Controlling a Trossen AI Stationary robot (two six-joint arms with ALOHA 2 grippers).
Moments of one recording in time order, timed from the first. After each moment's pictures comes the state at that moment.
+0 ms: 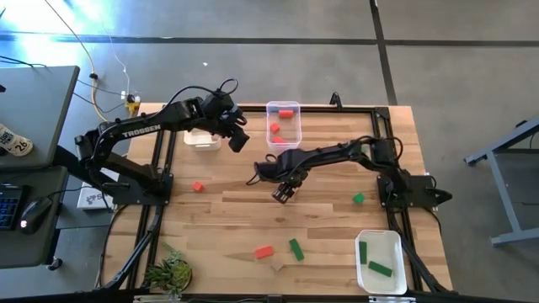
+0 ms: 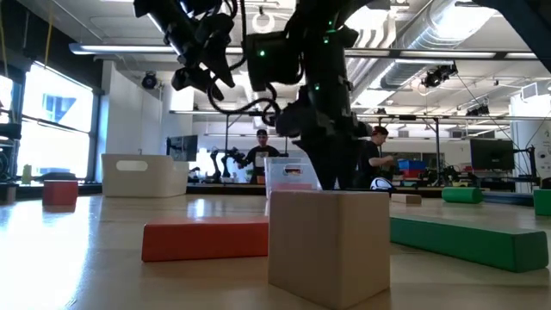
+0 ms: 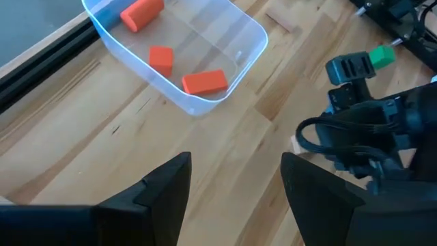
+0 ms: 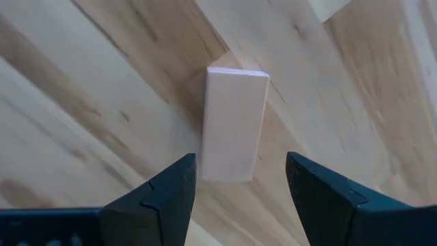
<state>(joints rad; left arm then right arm) 0.58 1.37 1.16 -0.66 0.11 -0.28 -0.02 2.15 1.65 -1.13 0.02 0.64</state>
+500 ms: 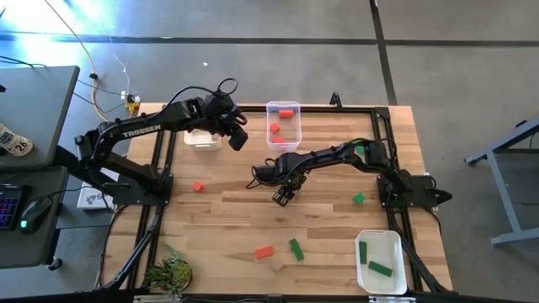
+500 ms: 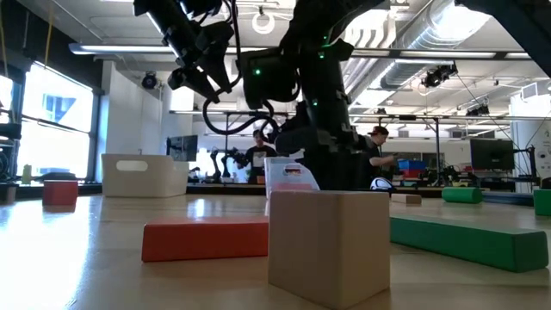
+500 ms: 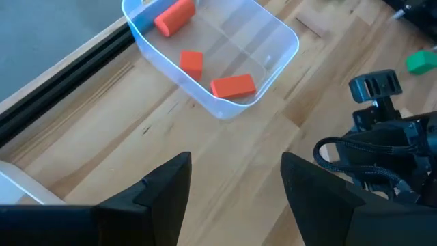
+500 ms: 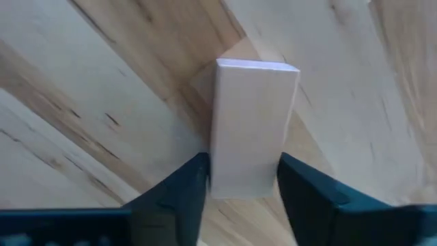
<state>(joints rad) 0.58 1.37 1.16 -0.67 0.01 -0.28 -0.01 2.21 1.66 -1.11 -0.01 0.62</state>
